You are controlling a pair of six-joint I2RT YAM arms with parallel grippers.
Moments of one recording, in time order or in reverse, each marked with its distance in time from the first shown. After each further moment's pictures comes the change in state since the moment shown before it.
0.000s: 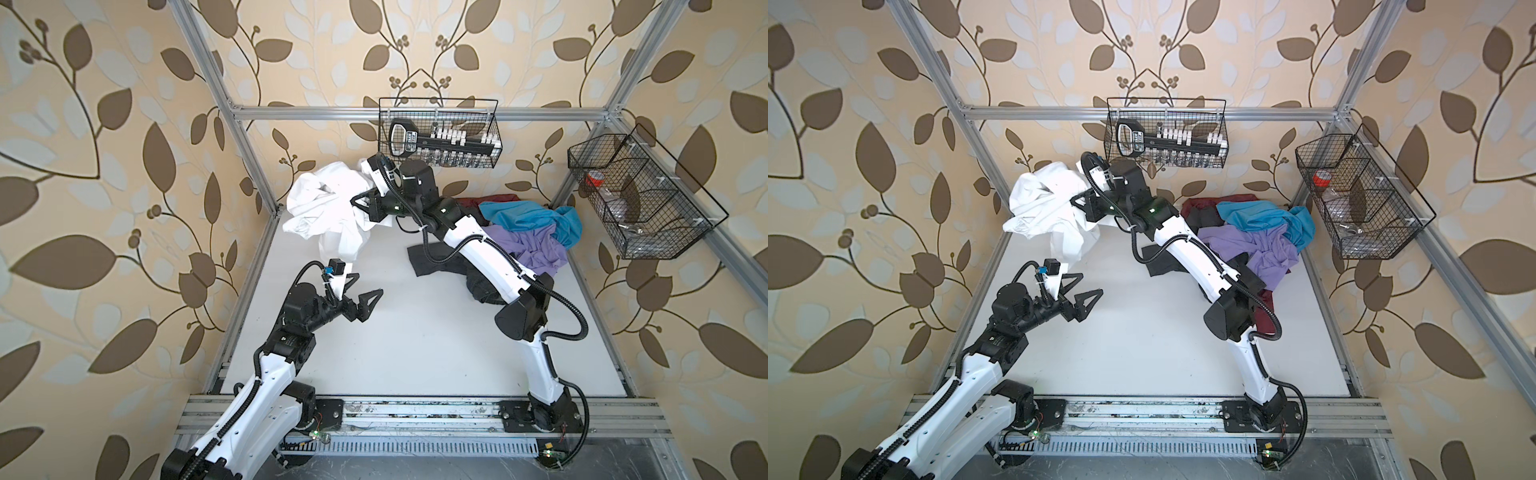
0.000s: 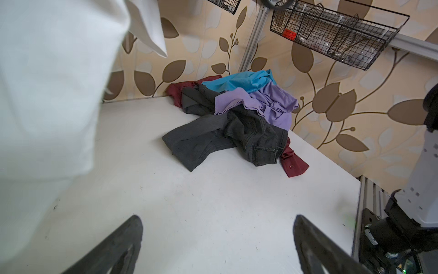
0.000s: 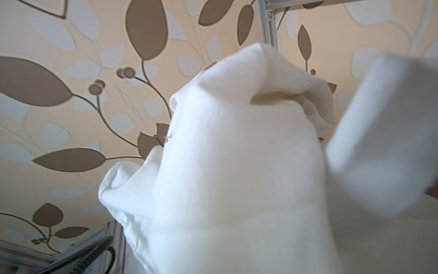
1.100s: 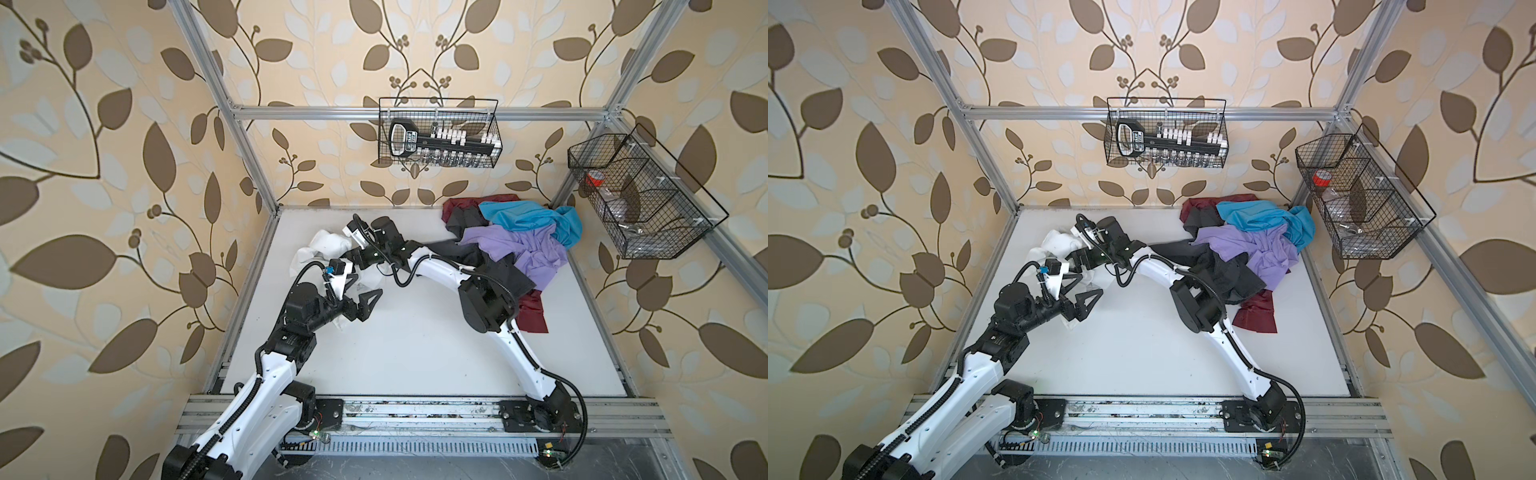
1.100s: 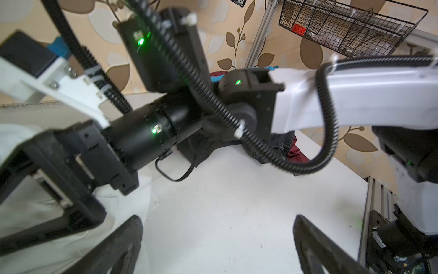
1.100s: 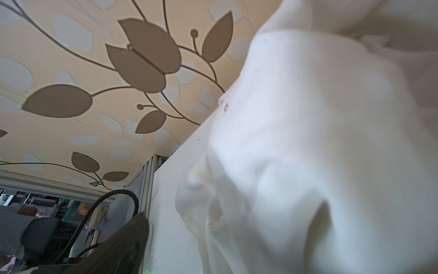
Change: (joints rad) left arm 0.000 0.014 -0.007 -0.001 -0.023 0.002; right arm 0.023 0.240 -0.274 0.245 -0.229 0.139
